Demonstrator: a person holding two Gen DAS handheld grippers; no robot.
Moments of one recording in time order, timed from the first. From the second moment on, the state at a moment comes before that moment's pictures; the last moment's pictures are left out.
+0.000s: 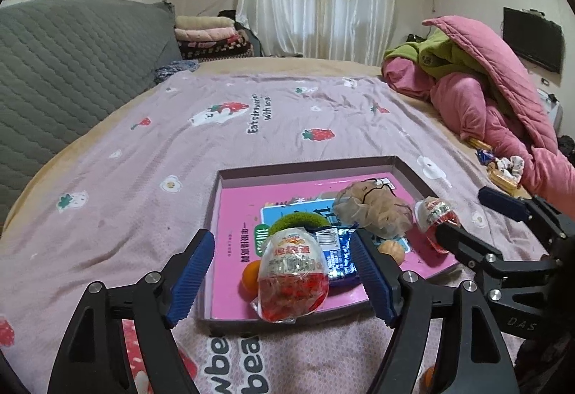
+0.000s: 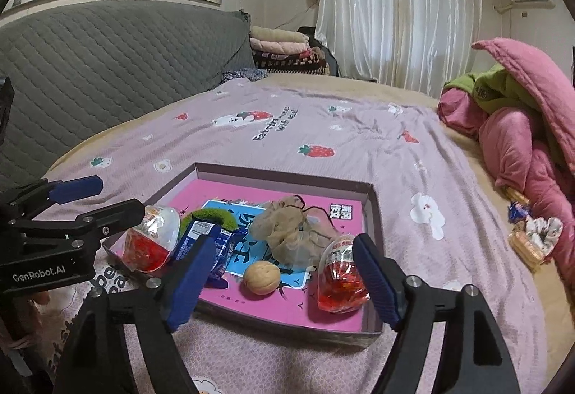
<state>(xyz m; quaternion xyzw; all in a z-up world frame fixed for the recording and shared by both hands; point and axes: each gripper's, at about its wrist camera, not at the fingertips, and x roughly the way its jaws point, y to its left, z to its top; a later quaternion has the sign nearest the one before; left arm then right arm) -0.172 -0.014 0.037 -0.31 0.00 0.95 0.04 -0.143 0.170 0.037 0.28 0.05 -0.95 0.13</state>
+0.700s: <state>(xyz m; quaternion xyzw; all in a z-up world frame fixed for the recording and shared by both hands) -0.126 -0.016 0.055 -0.29 0.00 0.96 0.01 -0.095 0.184 0.066 0.25 0.04 -0.96 0.12</state>
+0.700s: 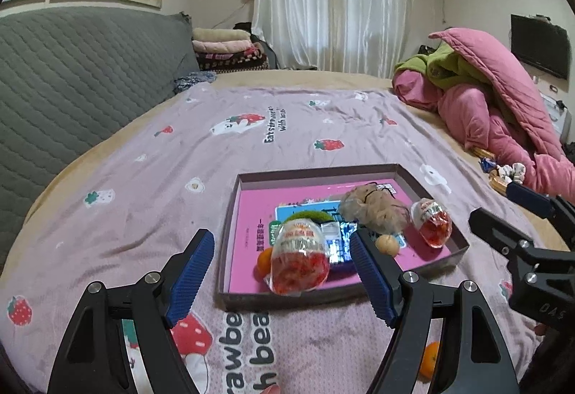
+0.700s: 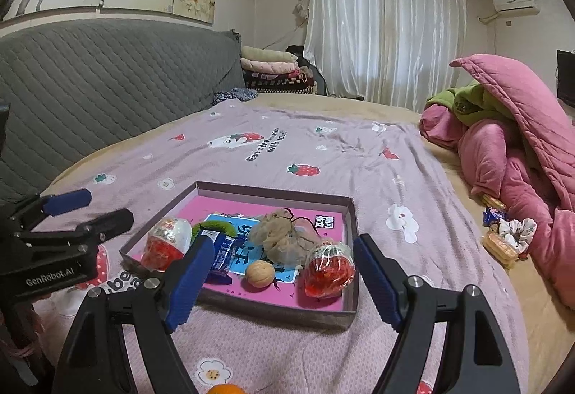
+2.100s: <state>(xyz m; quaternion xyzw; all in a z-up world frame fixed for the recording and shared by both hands) -0.029 -0.019 0.002 -0.34 -0.03 0.94 0.01 0.008 0.186 0.022 0.29 0.02 -0.95 0.11</state>
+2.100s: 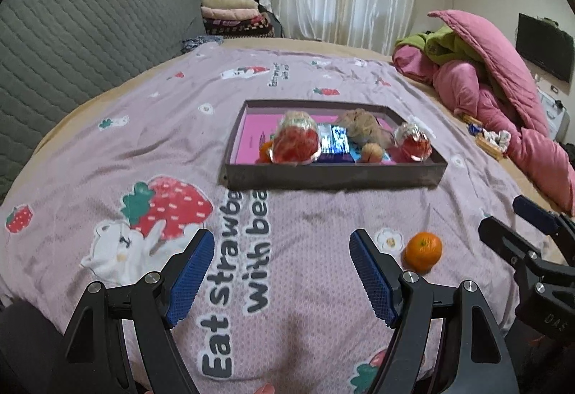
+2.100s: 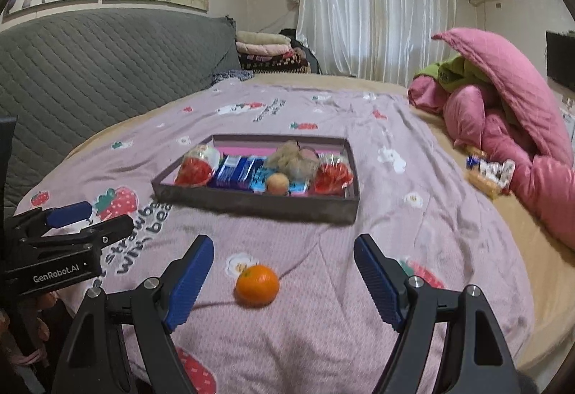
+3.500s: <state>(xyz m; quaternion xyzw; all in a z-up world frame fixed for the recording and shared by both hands) -0.010 -0.001 -0.043 -0.39 0.00 0.92 0.03 0.029 0.176 -0.034 0.34 0.02 -0.94 0.07</state>
